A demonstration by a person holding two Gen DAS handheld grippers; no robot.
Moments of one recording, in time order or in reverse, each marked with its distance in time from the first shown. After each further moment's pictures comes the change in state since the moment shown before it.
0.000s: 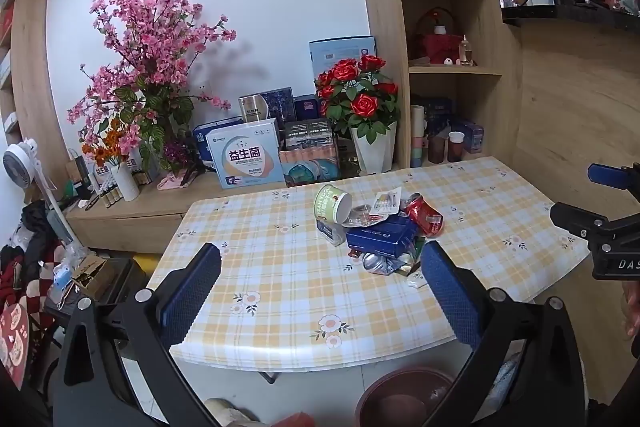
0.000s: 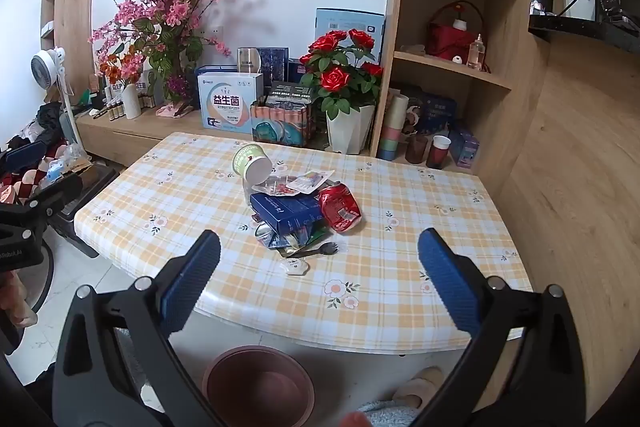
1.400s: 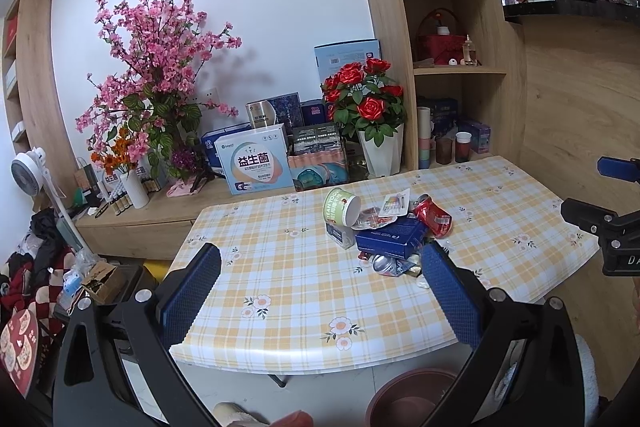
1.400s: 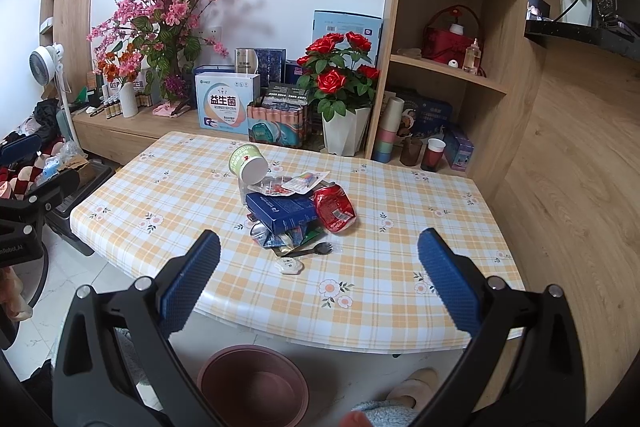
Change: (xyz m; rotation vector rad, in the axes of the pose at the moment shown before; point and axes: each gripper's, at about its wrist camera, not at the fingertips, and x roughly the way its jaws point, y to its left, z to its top) left arm -0.016 0.006 0.008 0.024 -0.018 0.019; right arm -0.004 -0.002 -0.001 -0.010 -0.010 -0.011
